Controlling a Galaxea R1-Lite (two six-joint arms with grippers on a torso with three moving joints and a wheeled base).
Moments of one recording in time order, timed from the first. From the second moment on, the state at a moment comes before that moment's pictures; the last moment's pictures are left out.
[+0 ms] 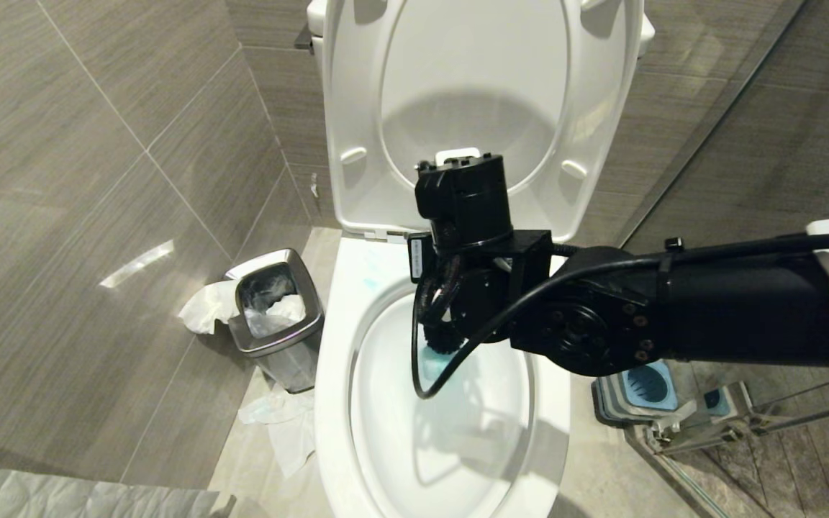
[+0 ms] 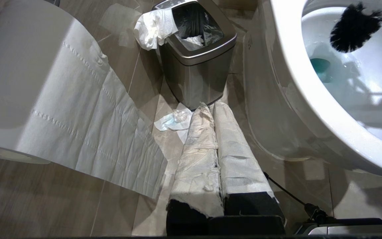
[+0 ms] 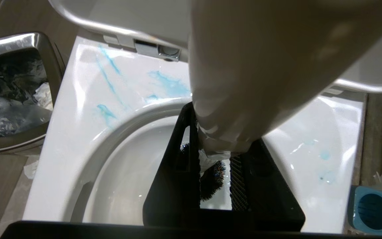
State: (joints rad) left arm -0.01 0.00 0.00 0.01 0.00 0.00; right arm 0.86 2.10 -1.66 -0.21 -0.79 0.14
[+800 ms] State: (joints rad) left arm -0.01 0.00 0.00 0.01 0.00 0.00; right arm 0.85 2.39 -1.82 -0.20 -0.80 0.14
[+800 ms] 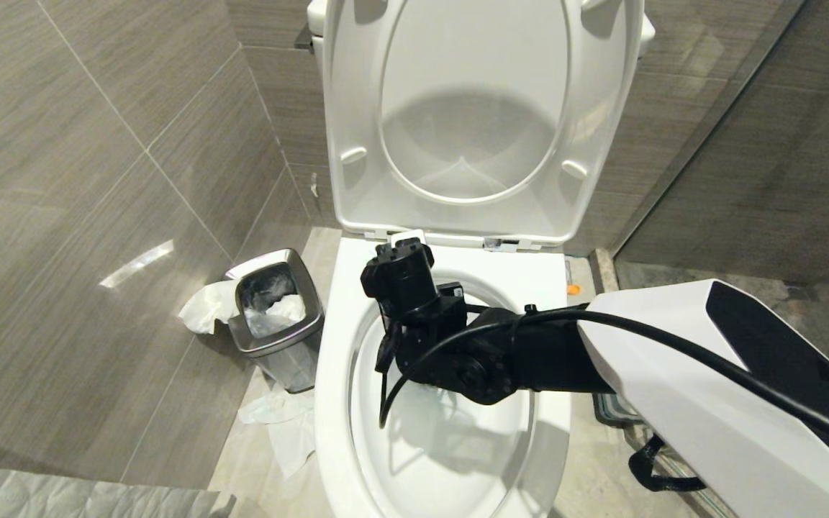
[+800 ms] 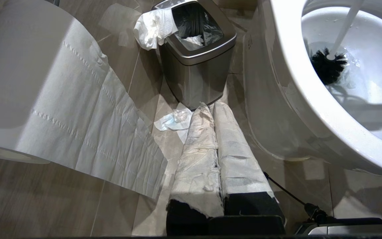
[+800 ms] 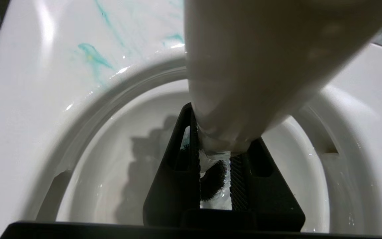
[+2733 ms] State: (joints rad) left arm -0.01 0.00 0.00 0.01 0.00 0.00; right arm 0.84 2.37 -1.93 -0.01 -0.80 0.22
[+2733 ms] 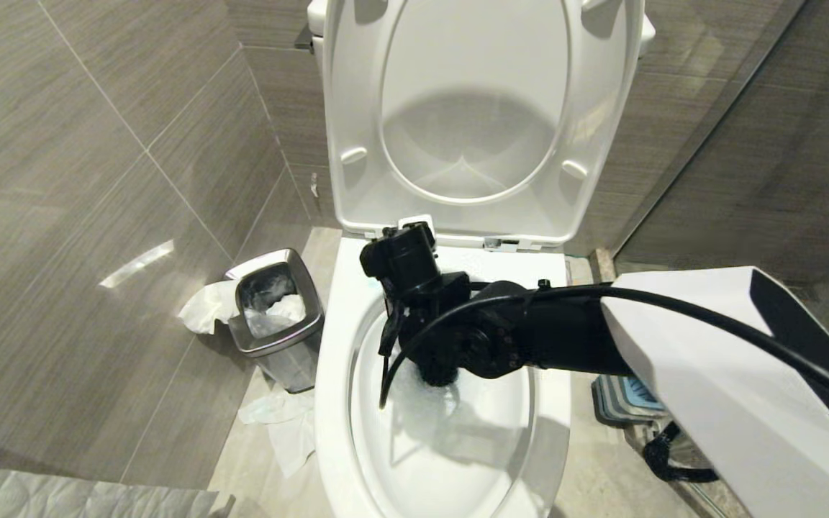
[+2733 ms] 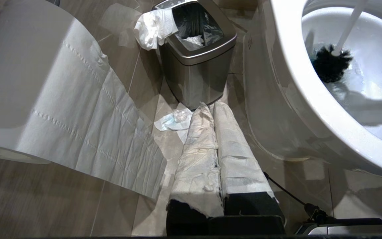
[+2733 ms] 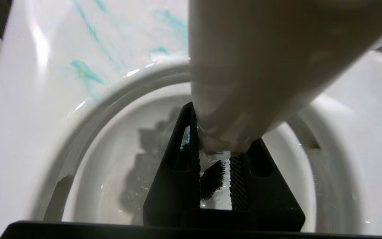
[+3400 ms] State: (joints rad) left arm -0.01 0.00 0.00 0.01 0.00 0.00; right arm 0.86 1.92 -1.43 -0.02 -0.68 0.23
